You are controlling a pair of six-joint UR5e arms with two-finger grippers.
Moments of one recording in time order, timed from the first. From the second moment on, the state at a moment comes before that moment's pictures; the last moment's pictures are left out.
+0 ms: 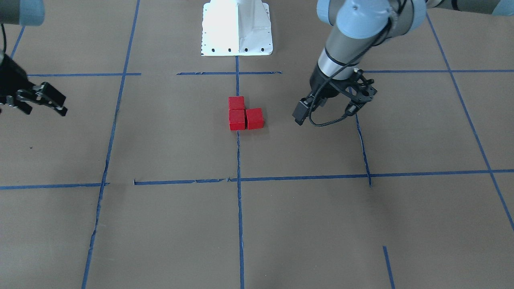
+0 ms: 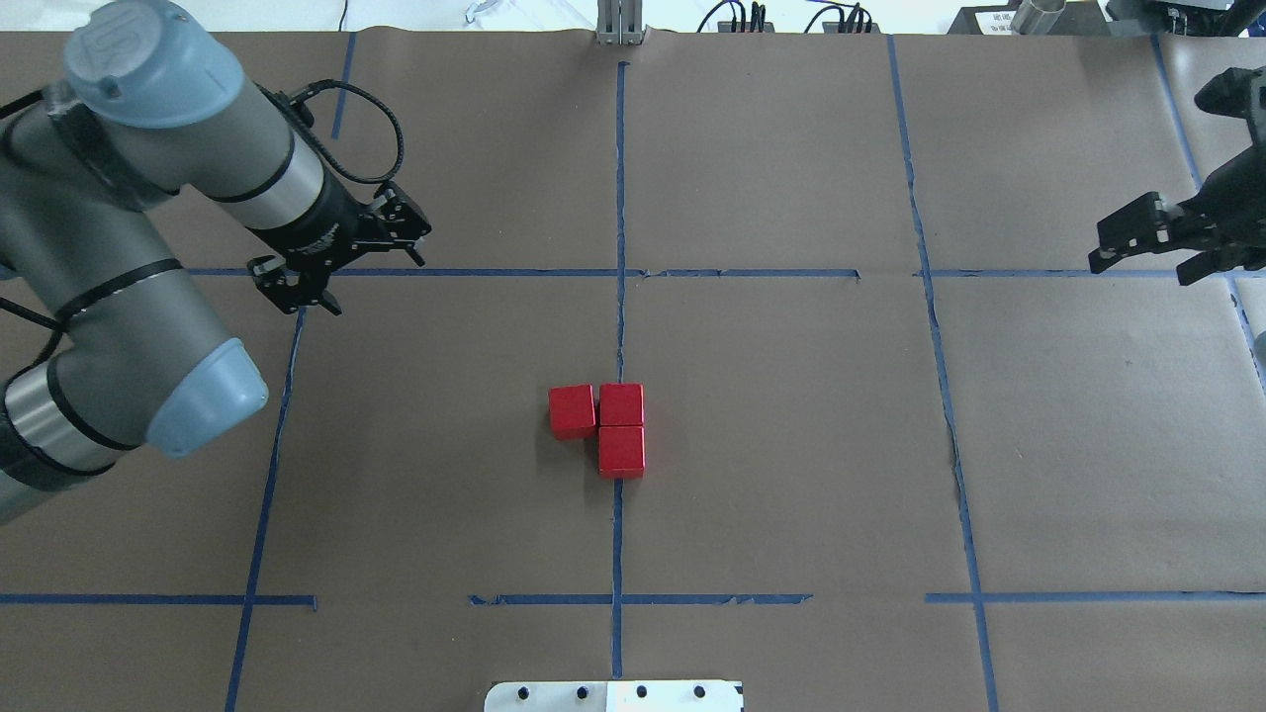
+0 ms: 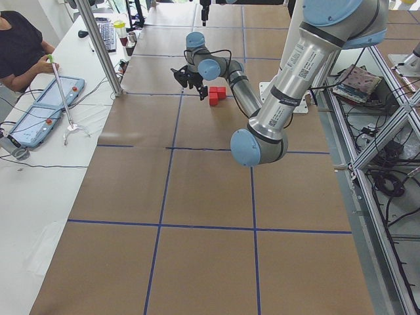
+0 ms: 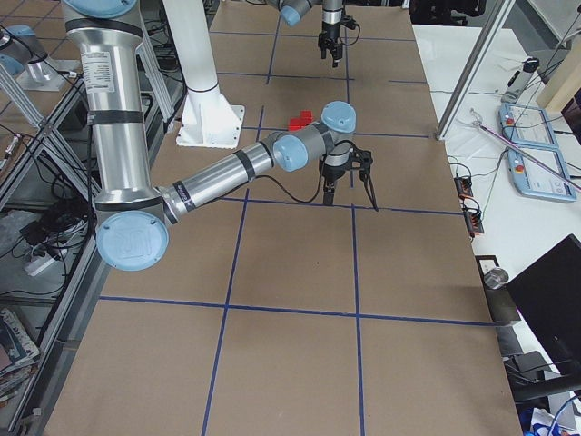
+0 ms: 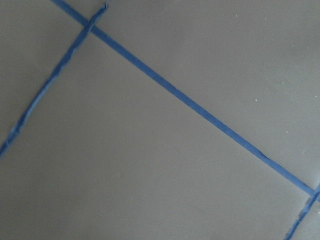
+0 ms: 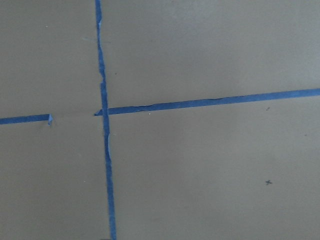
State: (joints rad) left arm -0.84 -2.04 -1.86 -1.53 -2.14 -1.43; right arm 1.21 -1.50 1.94 -1.57 2.34 0.64
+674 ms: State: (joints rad) left arm -1.13 -1.82 -1.85 -1.53 -2.19 -0.58; right arm 1.41 -1.60 1.82 -1.57 2.36 0.23
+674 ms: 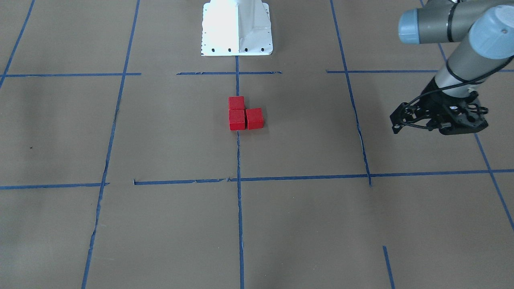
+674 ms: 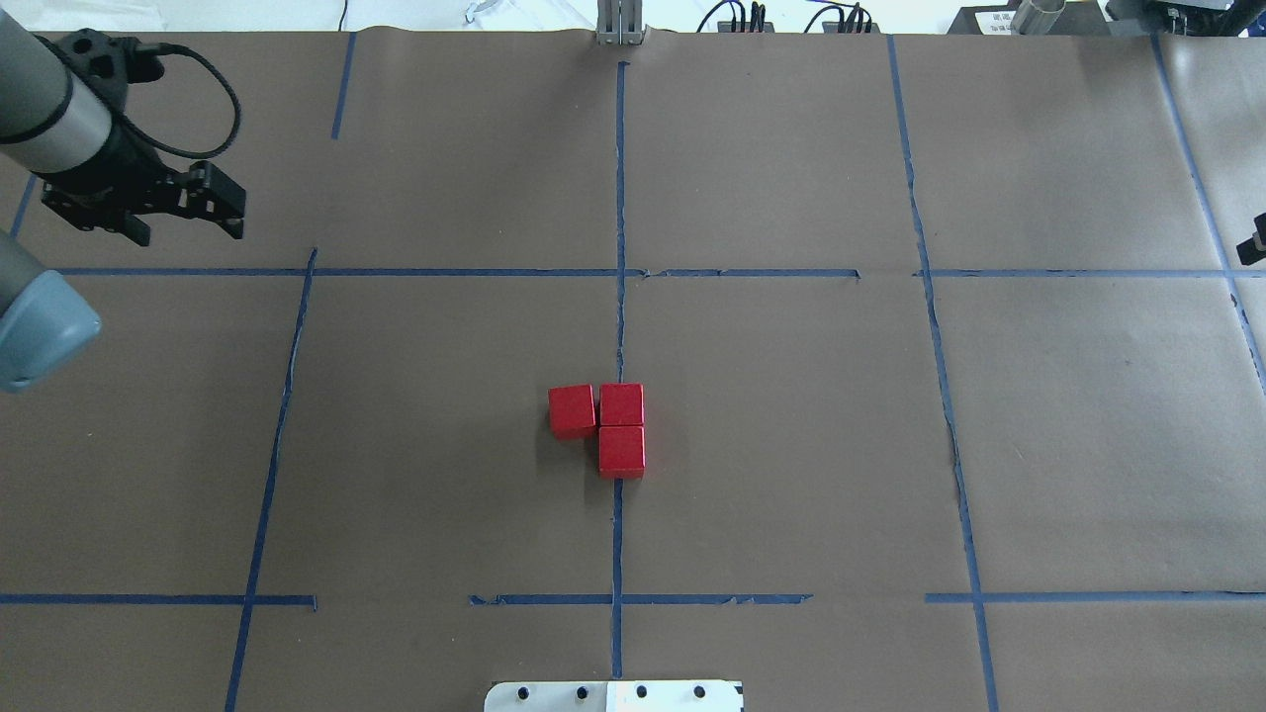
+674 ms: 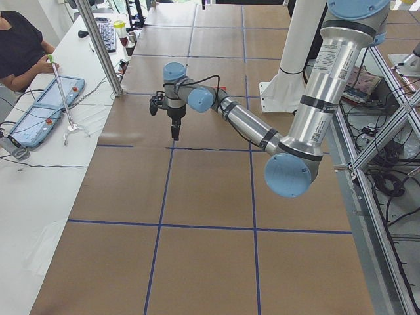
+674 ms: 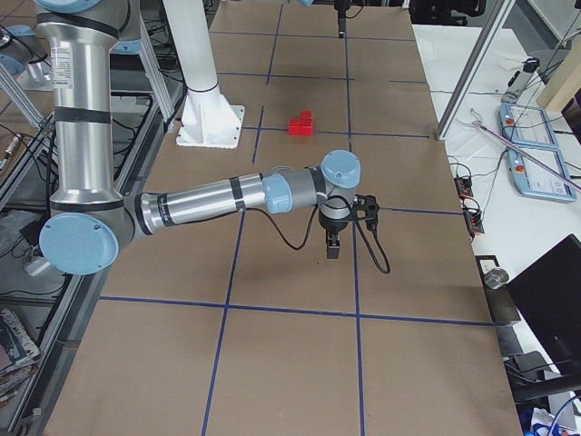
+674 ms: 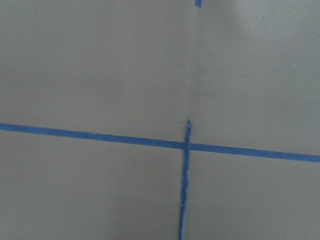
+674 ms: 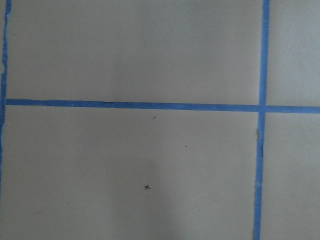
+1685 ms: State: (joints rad) left arm -1.56 -1.62 -1.63 -1.48 -2.35 0.17; right arm 1.53 -1.62 1.74 -1.57 2.37 0.09
